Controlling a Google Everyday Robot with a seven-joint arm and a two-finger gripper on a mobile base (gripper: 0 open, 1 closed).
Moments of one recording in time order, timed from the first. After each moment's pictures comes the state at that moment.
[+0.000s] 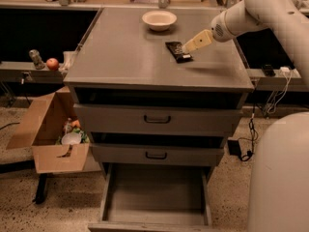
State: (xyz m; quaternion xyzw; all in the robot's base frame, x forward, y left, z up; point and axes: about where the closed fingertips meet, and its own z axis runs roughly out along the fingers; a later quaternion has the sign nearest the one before) arm 0.803 -0.191 0.885 -0.31 0.85 0.09 0.41
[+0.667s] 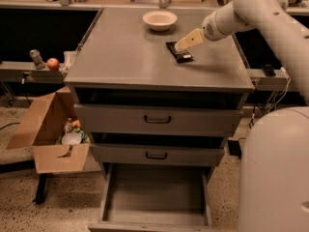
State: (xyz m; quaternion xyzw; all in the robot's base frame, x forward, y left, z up) arm 0.819 -0.178 0.881 -0.29 0.86 0.09 0.41
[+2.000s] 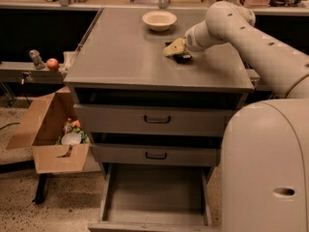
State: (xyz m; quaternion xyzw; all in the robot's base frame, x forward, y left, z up) arm 0.848 -0.133 0.822 -0.19 0.89 0.12 0.40
